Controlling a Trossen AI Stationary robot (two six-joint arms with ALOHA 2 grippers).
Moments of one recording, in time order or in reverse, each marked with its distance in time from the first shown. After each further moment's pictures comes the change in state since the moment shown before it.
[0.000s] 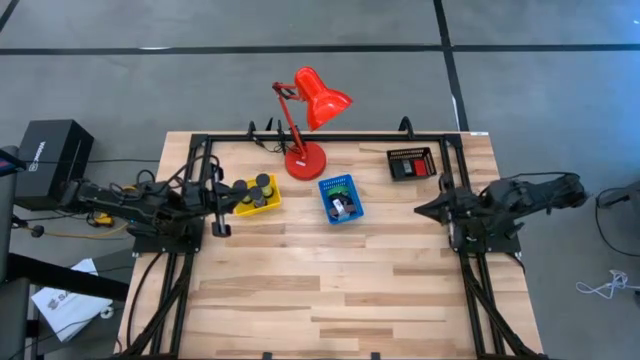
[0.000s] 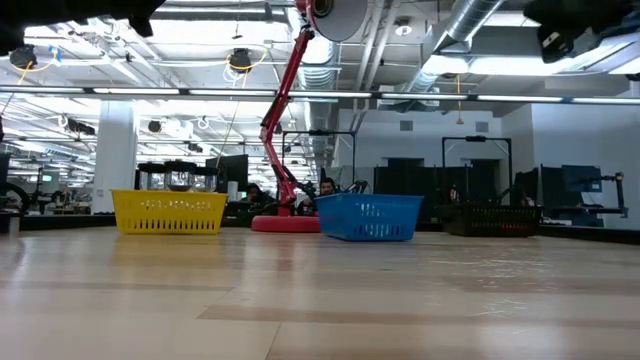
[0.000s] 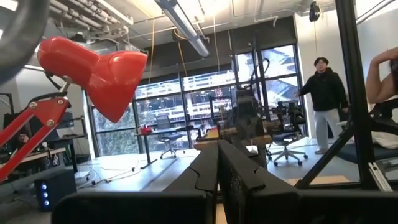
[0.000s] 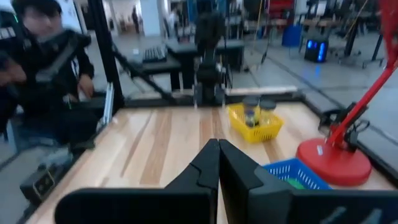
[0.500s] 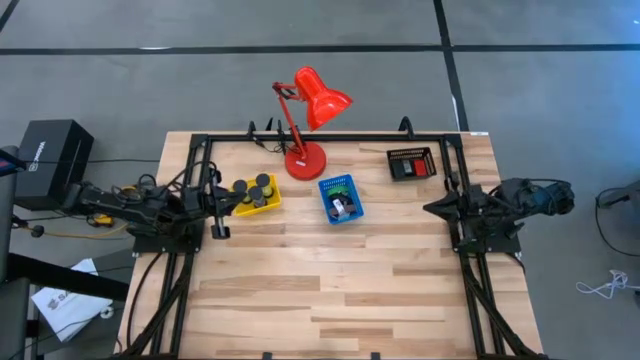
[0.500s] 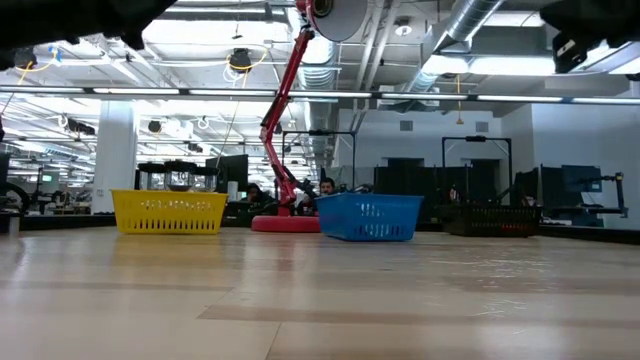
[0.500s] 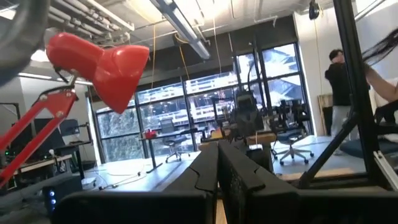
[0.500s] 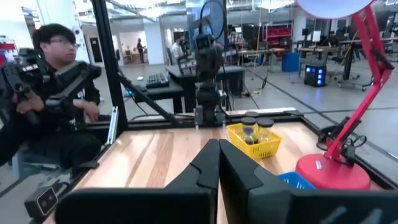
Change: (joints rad) left arm 0.000 -0.073 -0.103 0.033 0.001 0.043; right arm 0.001 -0.255 -0.097 -0.016 0.000 -0.019
